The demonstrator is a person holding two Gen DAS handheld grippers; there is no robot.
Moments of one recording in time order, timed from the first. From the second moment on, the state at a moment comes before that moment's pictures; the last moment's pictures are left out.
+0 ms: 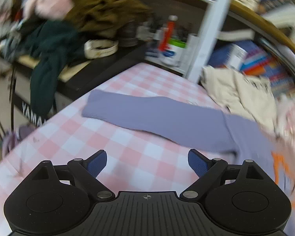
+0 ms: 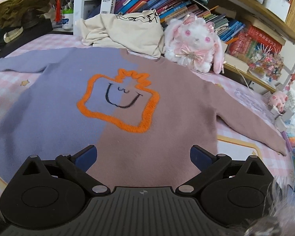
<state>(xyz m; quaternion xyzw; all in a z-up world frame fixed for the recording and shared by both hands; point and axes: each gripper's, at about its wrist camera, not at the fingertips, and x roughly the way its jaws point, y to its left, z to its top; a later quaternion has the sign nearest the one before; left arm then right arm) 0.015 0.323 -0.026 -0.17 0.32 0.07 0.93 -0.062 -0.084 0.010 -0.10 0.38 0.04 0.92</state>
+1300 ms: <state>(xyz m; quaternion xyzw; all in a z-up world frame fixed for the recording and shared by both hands) 0.122 0.366 -0.048 -0.31 0.36 0.04 0.88 -0.049 -0.091 0.022 -0.07 0.34 0.00 0.94</state>
